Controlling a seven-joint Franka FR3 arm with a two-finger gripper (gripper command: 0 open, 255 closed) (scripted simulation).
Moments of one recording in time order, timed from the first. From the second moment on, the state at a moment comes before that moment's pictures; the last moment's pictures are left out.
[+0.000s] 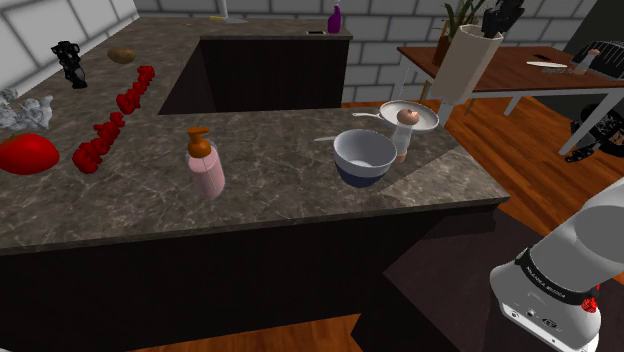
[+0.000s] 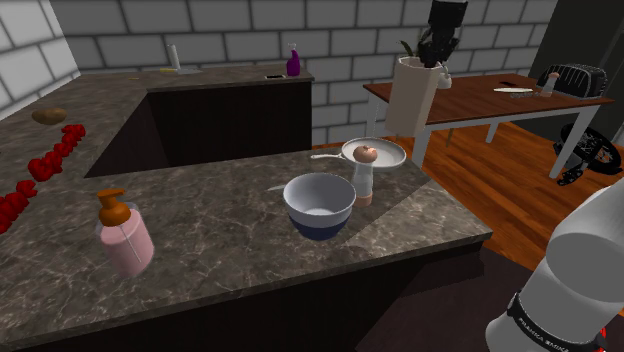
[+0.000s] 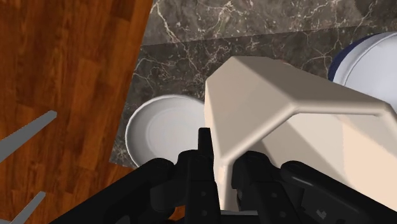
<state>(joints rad) -0.19 -0.30 -0.26 -1.94 -0.07 1.72 -0.28</state>
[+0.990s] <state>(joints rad) -0.20 -0.32 -0.27 -2.16 -0.08 1.93 -0.27</state>
